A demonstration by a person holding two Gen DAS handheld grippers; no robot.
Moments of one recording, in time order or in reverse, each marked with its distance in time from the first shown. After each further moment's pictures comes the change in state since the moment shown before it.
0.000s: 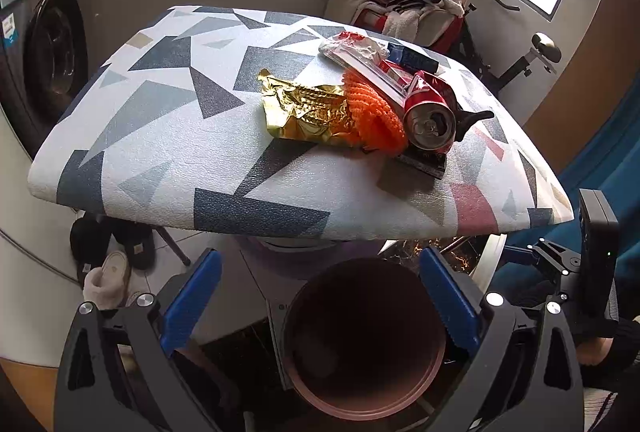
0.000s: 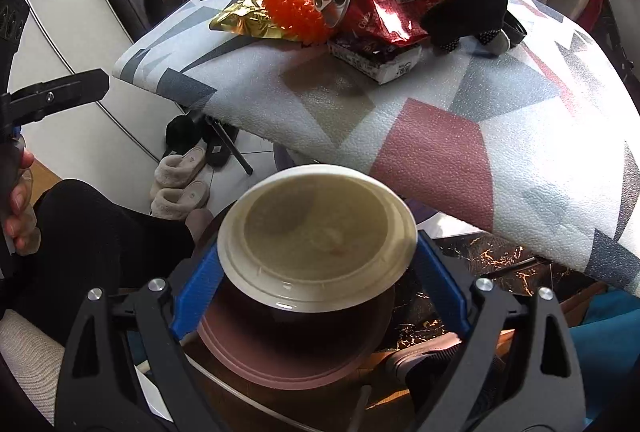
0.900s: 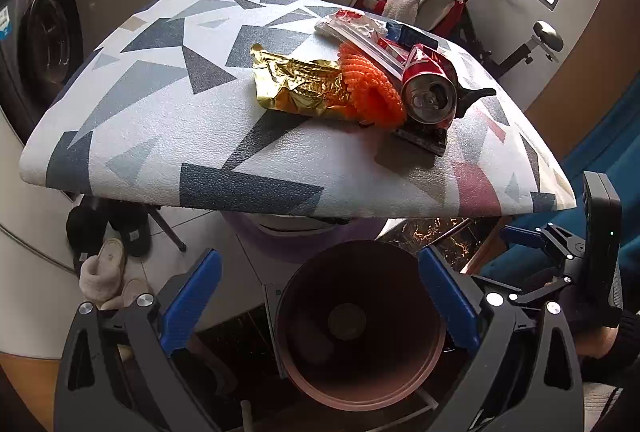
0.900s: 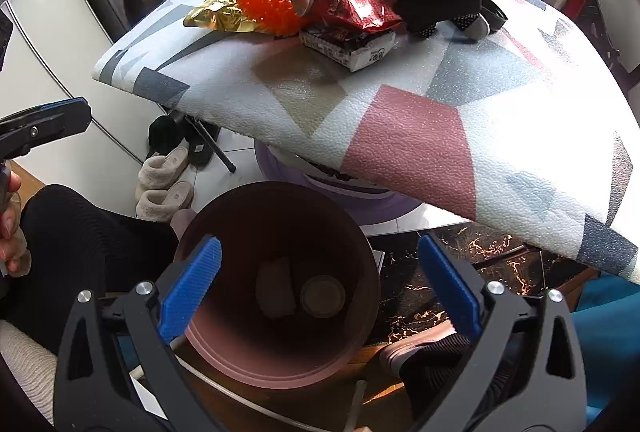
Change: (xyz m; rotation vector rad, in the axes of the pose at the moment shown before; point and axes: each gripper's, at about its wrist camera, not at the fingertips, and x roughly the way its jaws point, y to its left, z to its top) left arm 0.011 -0.006 -0.011 0.003 0.053 -0.006; right arm 0.002 -0.011 -0.004 0.036 0.012 -0.060
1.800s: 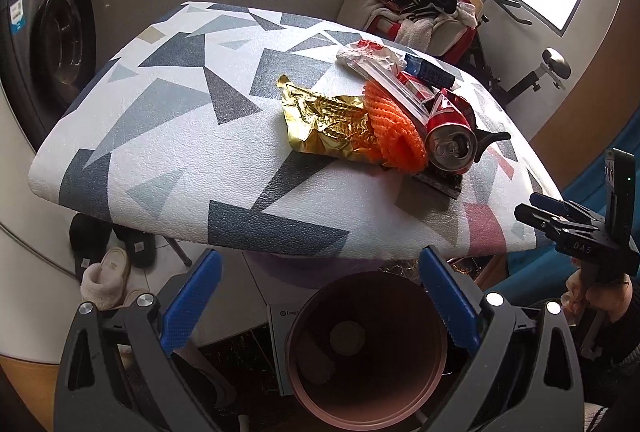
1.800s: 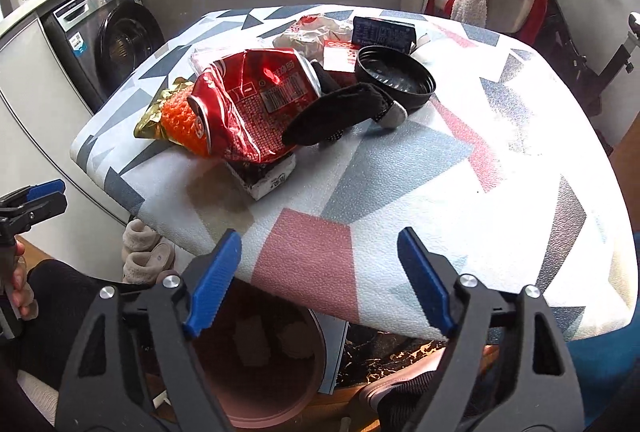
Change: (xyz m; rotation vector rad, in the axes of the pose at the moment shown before) left arm -0.009 0.024 0.025 -0.059 -0.068 0.007; right arm -0.044 -0.070 0.064 0.095 -0.163 -0.053
